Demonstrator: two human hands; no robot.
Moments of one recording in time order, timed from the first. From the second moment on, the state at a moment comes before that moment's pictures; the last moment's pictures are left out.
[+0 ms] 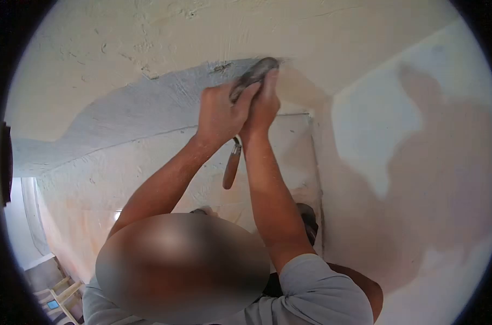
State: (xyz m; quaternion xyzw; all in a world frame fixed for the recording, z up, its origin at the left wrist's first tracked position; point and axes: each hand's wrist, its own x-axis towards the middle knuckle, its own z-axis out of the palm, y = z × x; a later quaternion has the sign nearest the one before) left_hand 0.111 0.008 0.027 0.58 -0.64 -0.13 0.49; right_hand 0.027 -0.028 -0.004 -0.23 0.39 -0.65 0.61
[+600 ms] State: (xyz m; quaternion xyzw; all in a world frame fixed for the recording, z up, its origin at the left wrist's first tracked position) left_hand 0.103 0.012 0.043 0.57 -0.65 -0.16 0.47; right_hand 0.024 -0.017 -0.002 -0.19 0.35 -0.62 0.67
